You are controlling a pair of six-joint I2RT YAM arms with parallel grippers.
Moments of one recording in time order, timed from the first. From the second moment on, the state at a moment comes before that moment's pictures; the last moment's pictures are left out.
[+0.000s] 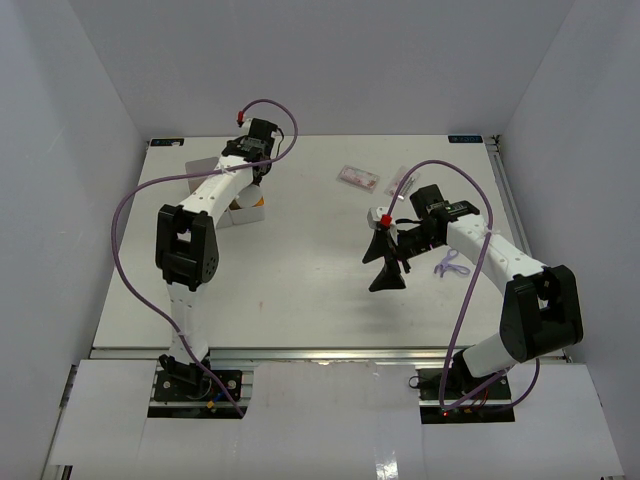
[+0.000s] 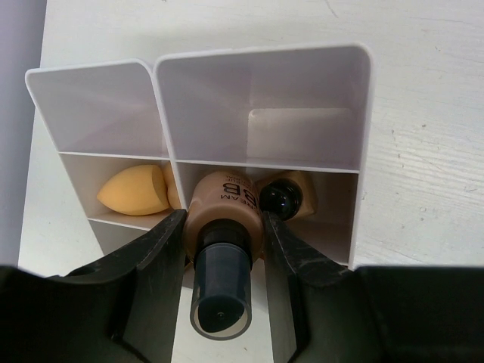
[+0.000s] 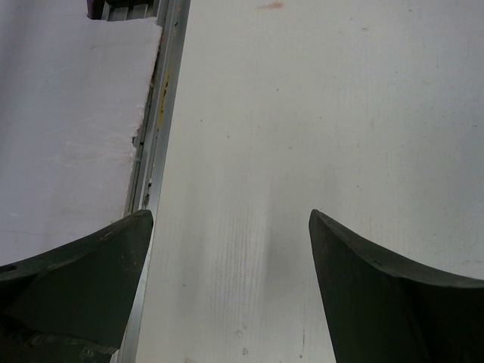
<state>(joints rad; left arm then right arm) -0.32 2.11 1.88 -0.68 -0.68 -0.18 0.35 1.48 1.06 -0.89 -1.14 -1.06</state>
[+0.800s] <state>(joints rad) -0.32 2.11 1.88 -0.68 -0.65 -0.21 0.35 1.48 1.06 -0.89 -1.14 -1.06</state>
